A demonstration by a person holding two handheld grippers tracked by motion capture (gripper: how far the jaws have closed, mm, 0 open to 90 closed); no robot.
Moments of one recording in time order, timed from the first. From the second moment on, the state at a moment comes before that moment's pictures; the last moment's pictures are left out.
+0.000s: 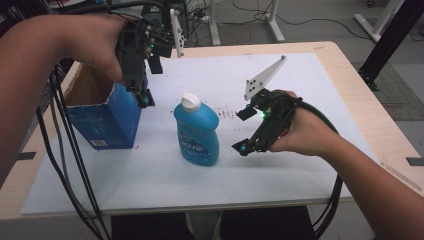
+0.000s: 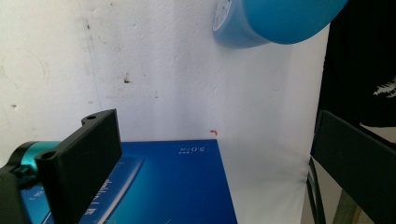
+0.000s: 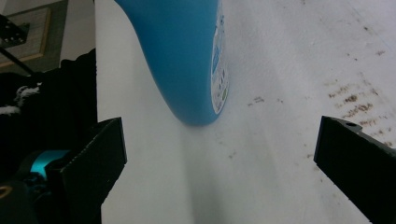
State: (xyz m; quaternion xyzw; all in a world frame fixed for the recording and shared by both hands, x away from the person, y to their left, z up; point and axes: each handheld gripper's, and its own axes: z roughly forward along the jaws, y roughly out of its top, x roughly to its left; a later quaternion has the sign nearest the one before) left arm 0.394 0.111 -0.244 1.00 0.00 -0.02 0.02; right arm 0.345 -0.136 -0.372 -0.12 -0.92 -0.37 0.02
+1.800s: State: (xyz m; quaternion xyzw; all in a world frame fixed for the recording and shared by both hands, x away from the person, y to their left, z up) left arm 0.390 0.118 -0.247 1.00 0.00 -0.01 0.03; right arm 0.330 -0.075 -0.417 -0.15 -0.84 -0.52 -0.04
